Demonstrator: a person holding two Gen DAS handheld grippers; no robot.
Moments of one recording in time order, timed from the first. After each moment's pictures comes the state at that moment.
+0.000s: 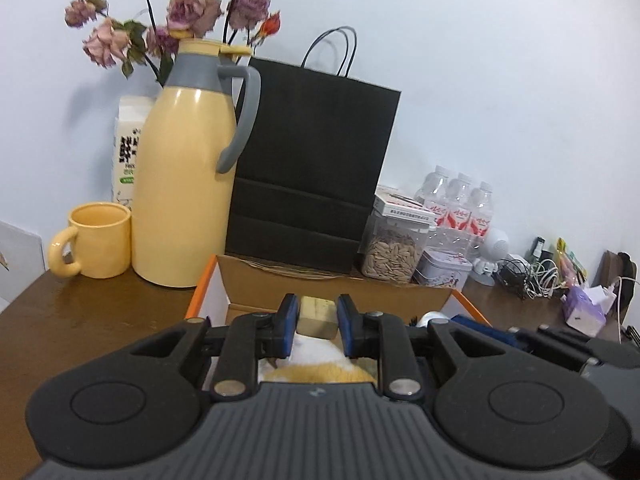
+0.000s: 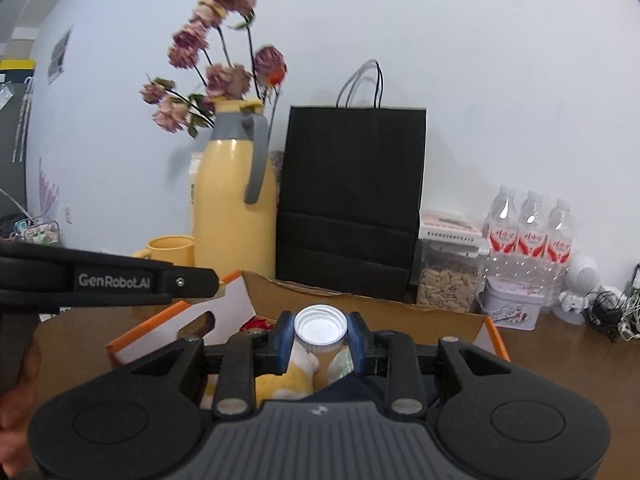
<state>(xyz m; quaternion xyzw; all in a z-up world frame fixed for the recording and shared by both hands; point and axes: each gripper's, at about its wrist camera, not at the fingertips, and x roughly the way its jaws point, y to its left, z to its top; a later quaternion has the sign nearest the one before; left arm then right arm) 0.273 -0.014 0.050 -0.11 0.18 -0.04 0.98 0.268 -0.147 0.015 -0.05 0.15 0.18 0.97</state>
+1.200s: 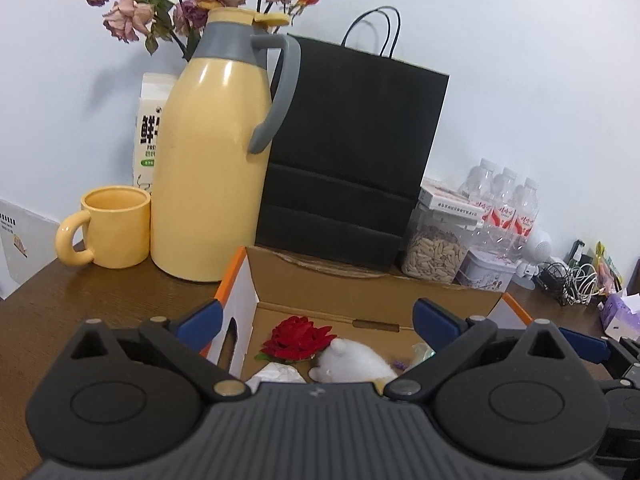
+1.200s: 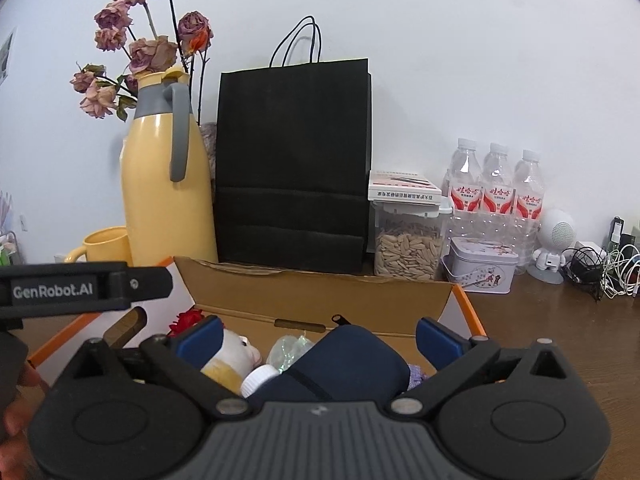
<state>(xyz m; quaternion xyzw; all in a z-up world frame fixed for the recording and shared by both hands) 0.301 -0.006 0.029 -0.11 0.19 0.01 0.98 0.315 -0.166 -0.001 -0.02 0.19 0.11 0.97</state>
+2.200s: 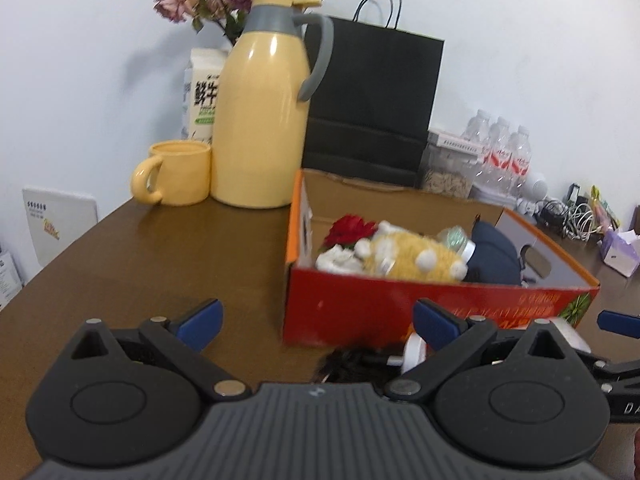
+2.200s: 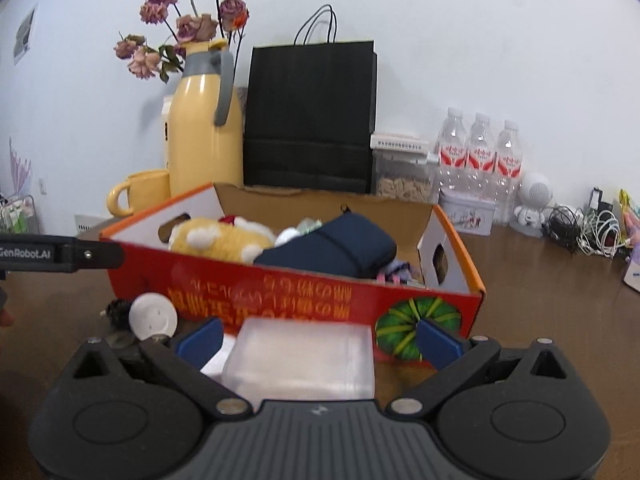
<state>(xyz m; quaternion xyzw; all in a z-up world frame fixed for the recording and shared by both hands) 0.194 0.028 -0.009 -0.08 0.23 0.01 0.97 0.197 -0.186 -0.038 -0.05 0.22 0.12 0.97</state>
